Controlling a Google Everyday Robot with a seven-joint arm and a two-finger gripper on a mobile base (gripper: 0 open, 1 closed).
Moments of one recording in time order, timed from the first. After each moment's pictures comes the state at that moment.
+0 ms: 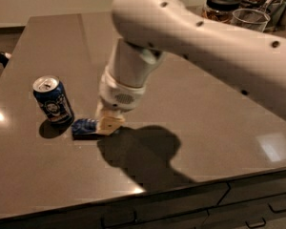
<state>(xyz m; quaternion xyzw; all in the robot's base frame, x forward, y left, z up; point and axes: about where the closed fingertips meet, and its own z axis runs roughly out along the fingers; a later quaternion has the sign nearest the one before) 0.440 0.072 0.853 -0.73 0.65 0.18 0.12</state>
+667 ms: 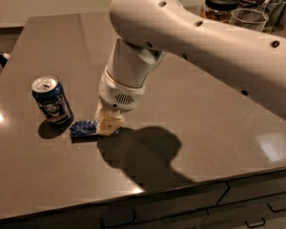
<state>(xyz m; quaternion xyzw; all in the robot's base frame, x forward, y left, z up) 0.438 0.077 0.853 -0.73 0.65 0.18 0.12</state>
